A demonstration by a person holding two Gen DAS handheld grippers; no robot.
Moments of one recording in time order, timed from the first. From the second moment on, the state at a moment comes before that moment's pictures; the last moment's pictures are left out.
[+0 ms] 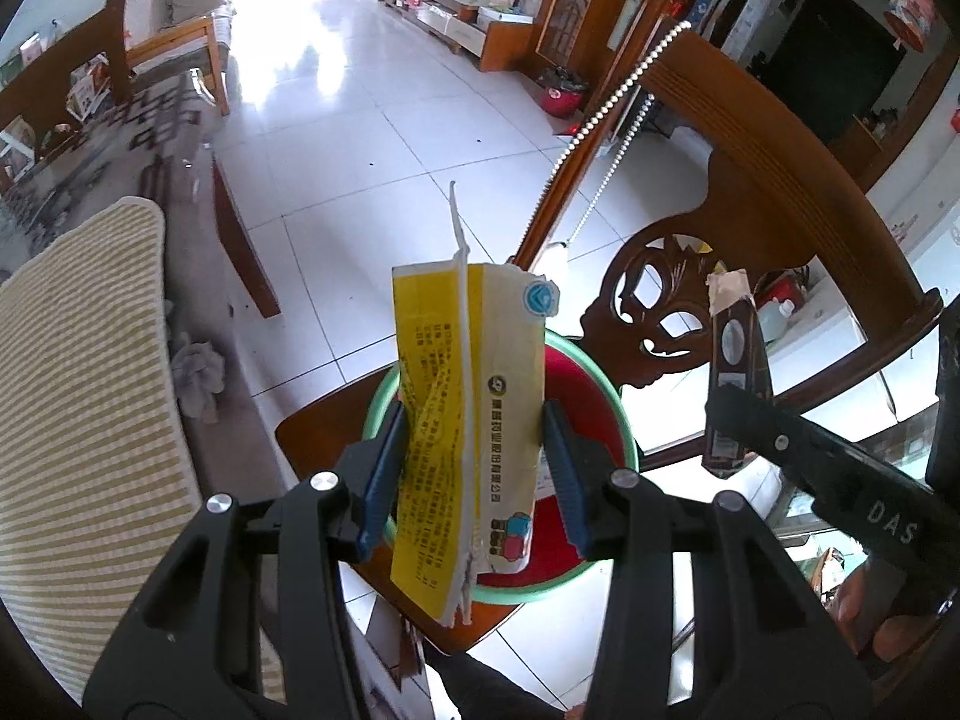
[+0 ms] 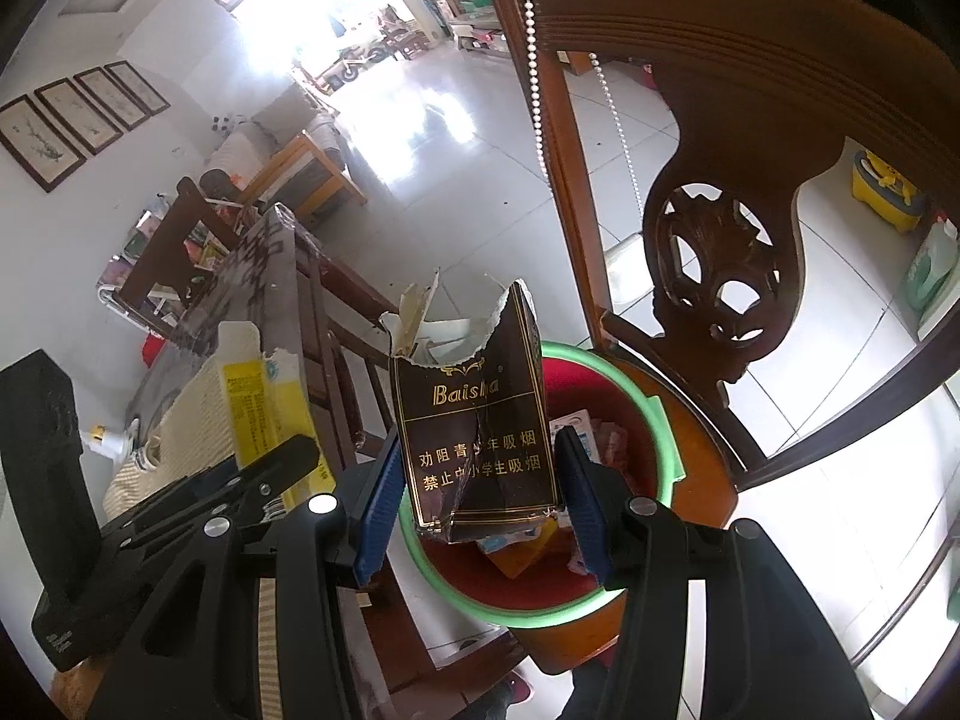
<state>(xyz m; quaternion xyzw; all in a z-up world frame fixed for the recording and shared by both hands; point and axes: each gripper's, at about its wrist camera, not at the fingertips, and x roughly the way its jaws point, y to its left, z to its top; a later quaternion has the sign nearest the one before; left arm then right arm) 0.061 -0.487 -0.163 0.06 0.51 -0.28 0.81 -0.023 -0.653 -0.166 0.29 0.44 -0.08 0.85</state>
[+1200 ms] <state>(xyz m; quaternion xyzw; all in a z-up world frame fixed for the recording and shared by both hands) 0.065 -0.471 -0.156 0.05 0.49 -0.32 0.81 -0.032 -0.640 -0.166 0.31 0.43 -0.11 0.84</state>
